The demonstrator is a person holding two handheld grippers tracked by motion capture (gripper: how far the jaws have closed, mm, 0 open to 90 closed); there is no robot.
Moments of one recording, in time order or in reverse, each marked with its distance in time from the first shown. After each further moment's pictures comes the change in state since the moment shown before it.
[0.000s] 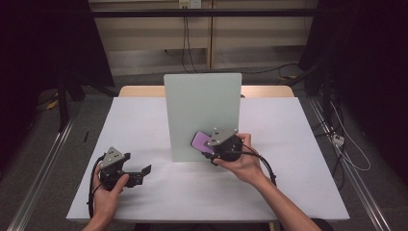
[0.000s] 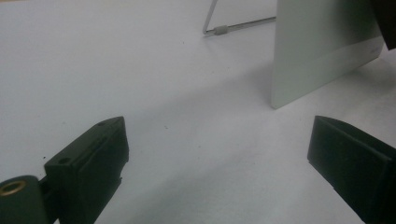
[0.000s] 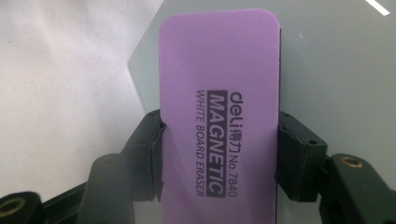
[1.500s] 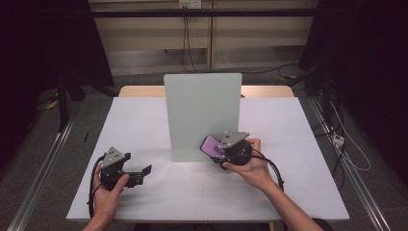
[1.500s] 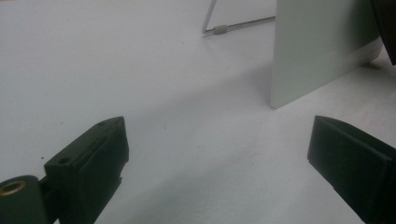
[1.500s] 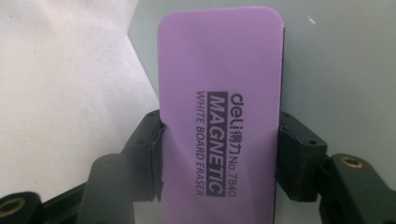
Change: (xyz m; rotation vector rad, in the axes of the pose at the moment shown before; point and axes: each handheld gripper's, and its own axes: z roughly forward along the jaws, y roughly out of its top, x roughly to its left) left arm 0.000 0.000 0.001 0.003 -0.002 -0.002; right arm -0.003 -0.029 -0.008 0.024 0.024 0.076
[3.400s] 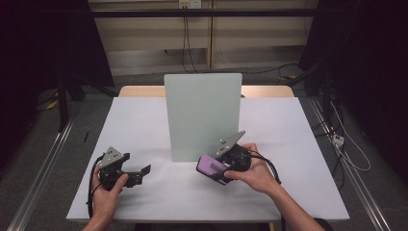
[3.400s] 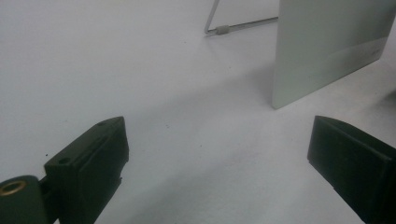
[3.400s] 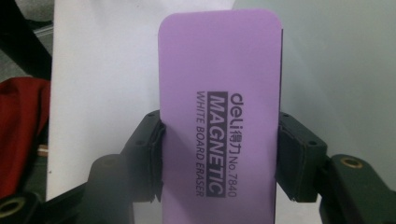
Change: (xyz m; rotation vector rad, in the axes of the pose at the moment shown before) left arm 0.000 0.000 -0.002 0.001 0.011 -0.007; right arm 0.012 0.006 -0.011 0.109 0.350 0.057
